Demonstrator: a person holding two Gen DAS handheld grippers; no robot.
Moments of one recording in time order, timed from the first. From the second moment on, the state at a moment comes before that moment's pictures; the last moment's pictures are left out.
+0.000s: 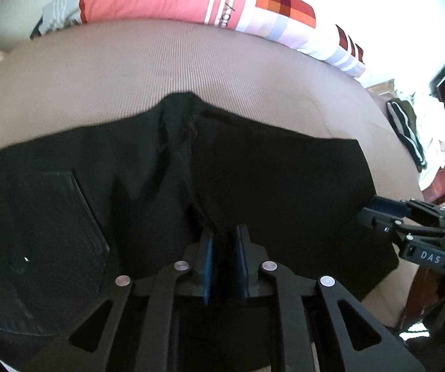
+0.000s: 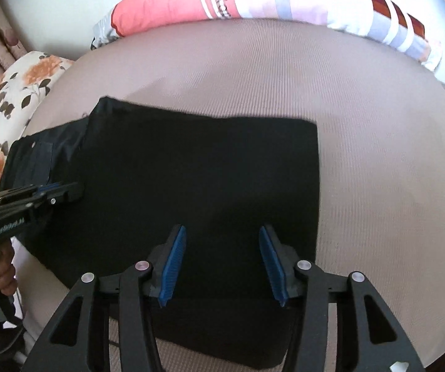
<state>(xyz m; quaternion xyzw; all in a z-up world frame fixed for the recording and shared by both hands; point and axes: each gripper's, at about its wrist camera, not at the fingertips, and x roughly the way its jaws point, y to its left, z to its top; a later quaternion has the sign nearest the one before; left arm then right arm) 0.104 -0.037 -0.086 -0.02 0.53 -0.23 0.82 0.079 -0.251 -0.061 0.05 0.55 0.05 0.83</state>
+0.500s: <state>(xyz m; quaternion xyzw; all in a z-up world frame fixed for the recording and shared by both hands) 0.160 -0.054 -0.092 -0.01 0.51 -0.19 0.84 0.127 -0.265 -0.073 0.04 0.54 0.03 0.84</state>
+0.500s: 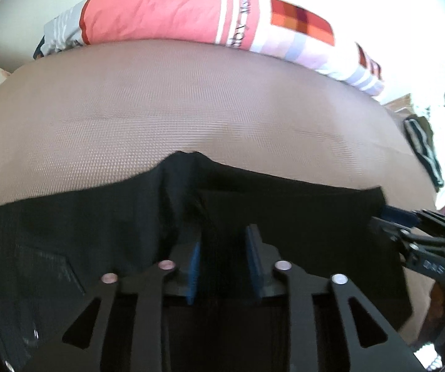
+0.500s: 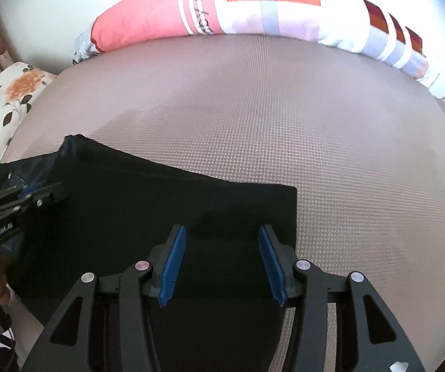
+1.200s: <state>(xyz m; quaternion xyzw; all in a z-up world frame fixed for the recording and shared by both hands) 0.093 -0.016 -0.088 0.04 0.51 -0.19 0.84 0.063 -0.222 -0.075 0.04 0.57 0.09 0.82</state>
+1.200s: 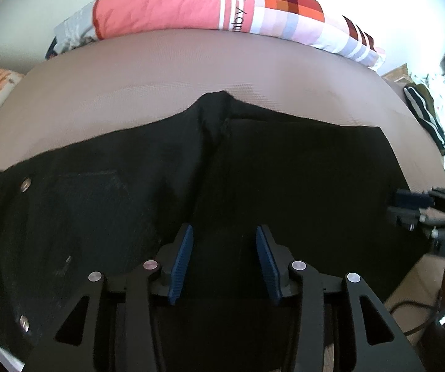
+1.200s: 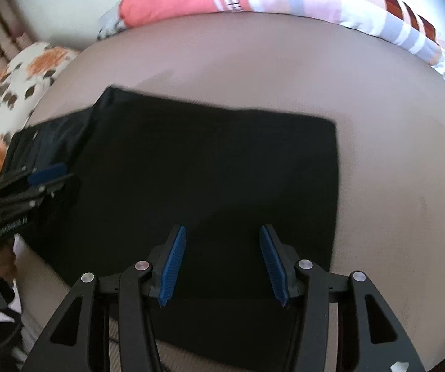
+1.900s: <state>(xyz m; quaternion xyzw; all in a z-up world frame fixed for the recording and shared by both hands) 0.082 0.127 -0.008 -0.02 0.46 -0.07 0.88 0.048 -0.104 -0.074 0.00 0.58 0.19 0.79</state>
